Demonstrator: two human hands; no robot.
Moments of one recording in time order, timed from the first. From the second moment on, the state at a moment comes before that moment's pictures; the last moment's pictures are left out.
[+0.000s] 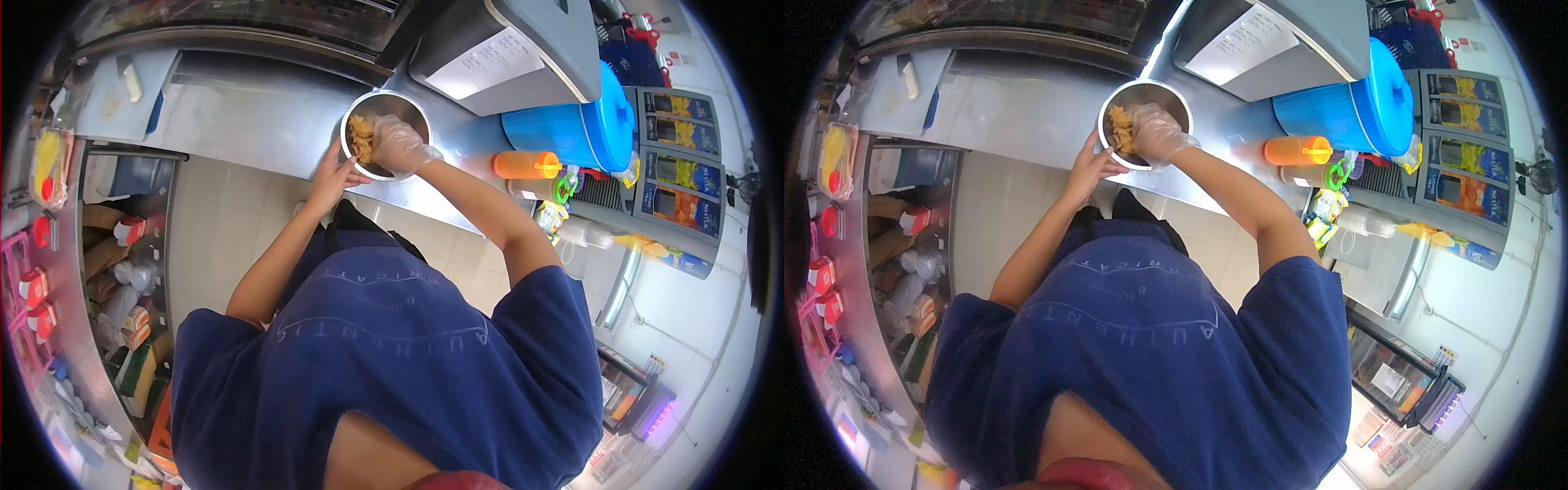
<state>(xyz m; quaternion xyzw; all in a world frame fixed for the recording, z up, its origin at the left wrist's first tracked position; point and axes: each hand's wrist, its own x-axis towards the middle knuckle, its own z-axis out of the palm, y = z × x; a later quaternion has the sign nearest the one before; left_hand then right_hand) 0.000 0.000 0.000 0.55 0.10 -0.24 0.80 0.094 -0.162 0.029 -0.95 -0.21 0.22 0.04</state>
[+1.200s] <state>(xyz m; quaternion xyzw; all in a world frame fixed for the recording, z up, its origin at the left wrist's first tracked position) 0.001 -0.003 -0.003 0.59 0.10 -0.25 0.76 0.088 -0.191 0.067 -0.95 -0.18 0.27 0.03</state>
